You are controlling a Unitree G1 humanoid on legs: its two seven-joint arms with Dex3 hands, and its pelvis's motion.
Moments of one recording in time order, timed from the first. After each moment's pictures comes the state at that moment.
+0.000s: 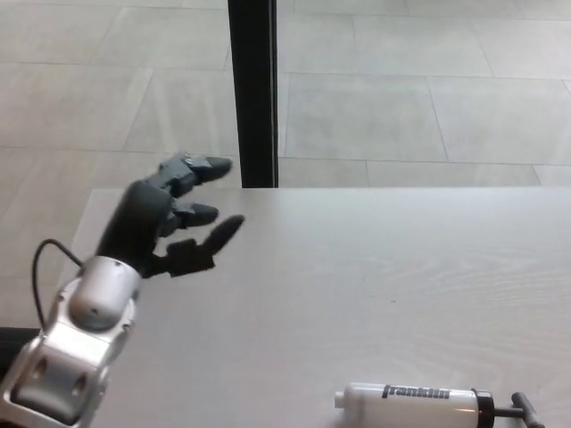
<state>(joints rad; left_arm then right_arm) -0.46 0.42 -0.28 0.07 -0.03 0.30 0.03 -0.39 -0.53 -0.59 0.34 0.40 0.16 -0.02</state>
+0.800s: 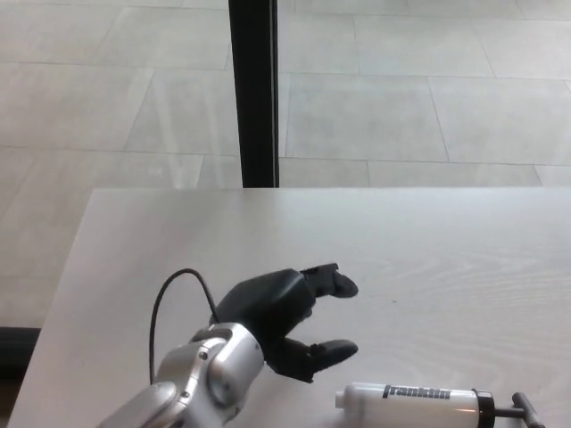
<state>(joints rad) -0.53 0.41 -0.80 0.00 0.30 0.50 -0.03 -0.39 -0.52 -0.55 0.31 0.40 0.21 -0.03</state>
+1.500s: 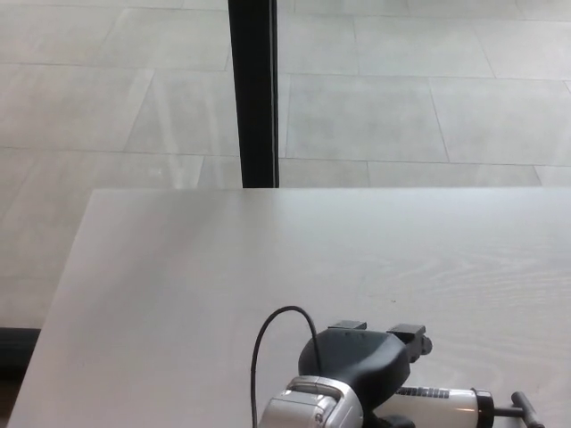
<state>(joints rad) -0.59 0.21 -1.09 0.00 0.53 0.78 -0.08 -0.39 -0.52 -0.54 0.32 0.40 0.23 -0.03</state>
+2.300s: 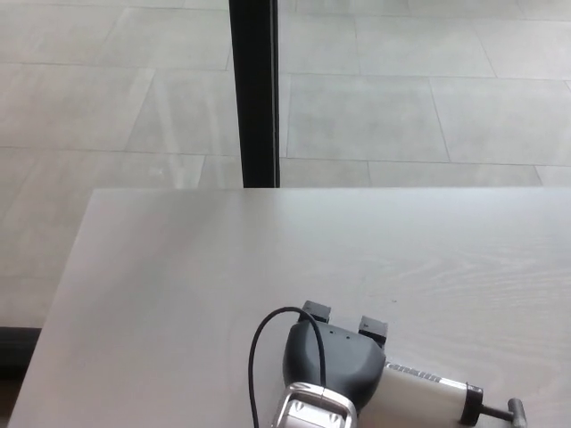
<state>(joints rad) -0.65 0.16 -1.28 0.18 0.83 0.98 -0.14 -0.44 -0.56 -0.53 0.33 0.38 0.28 -0.05</state>
